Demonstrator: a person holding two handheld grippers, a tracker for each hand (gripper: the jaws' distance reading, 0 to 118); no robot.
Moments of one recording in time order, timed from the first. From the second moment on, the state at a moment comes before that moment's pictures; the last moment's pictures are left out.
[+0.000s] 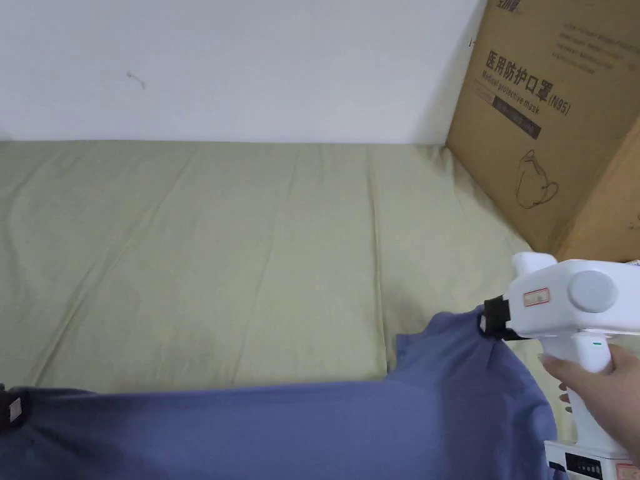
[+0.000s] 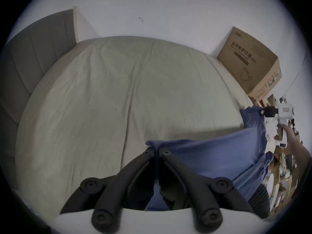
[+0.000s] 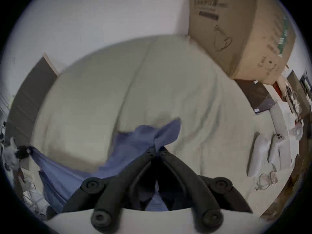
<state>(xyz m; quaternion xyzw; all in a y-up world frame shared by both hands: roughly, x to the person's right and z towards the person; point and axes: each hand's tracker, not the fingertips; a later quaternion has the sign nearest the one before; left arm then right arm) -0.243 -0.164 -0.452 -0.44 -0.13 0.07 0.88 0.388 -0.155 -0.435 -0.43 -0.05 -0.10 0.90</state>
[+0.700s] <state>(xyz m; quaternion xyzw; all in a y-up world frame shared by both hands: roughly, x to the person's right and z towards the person) -0.281 -0.168 -0.294 -0.46 -0.17 0.05 0.87 0.375 -0.152 -0.163 -0.42 -0.05 -0.18 0.89</state>
